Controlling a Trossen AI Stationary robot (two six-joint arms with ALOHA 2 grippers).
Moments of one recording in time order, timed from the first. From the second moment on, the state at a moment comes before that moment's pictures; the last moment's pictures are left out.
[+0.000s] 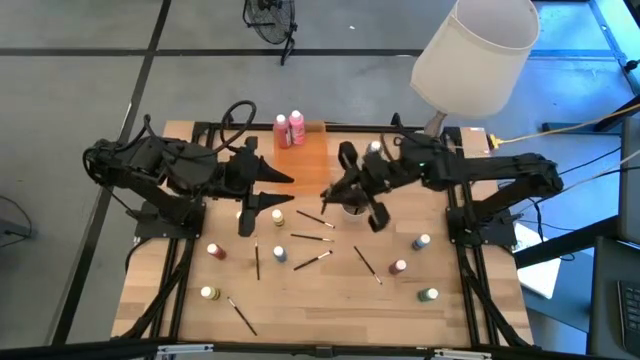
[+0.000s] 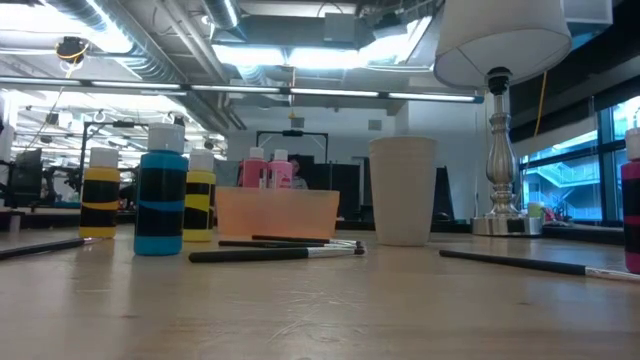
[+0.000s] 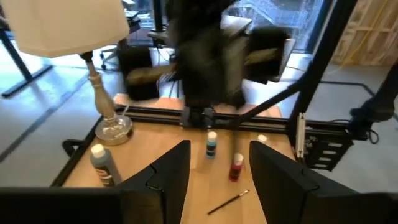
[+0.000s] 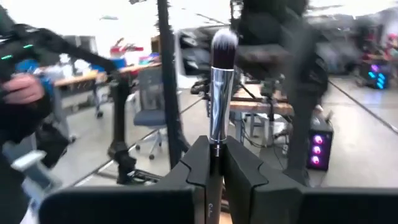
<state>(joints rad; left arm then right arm) -0.32 1.36 1.87 -0.84 -0.40 -0.19 0.06 1.43 1.36 0.17 -0.34 0.12</state>
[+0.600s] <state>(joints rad) -0.32 1.36 1.87 -0.90 -0.40 -0.16 -0.14 1.27 1.19 0.22 -0.52 0.17</state>
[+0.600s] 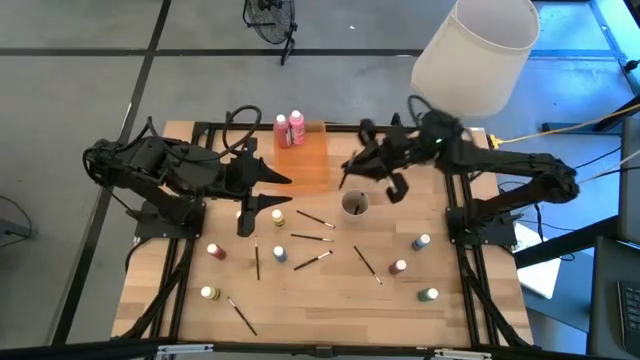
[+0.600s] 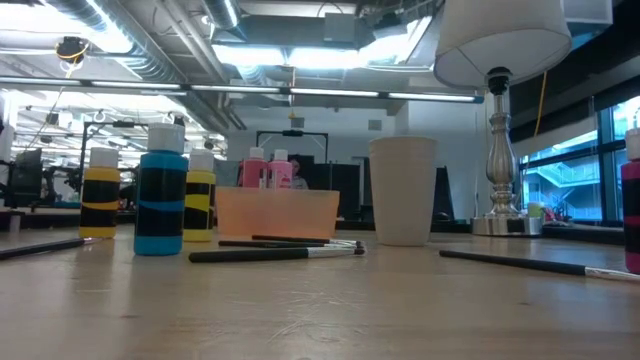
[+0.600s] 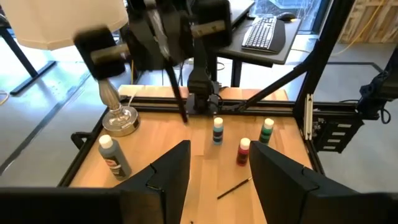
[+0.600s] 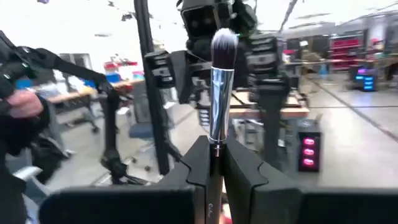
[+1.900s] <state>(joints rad) -0.04 1.45 1.87 -0.89 0.02 -0.13 -0.12 1.01 0.51 0.39 -0.16 0.27</state>
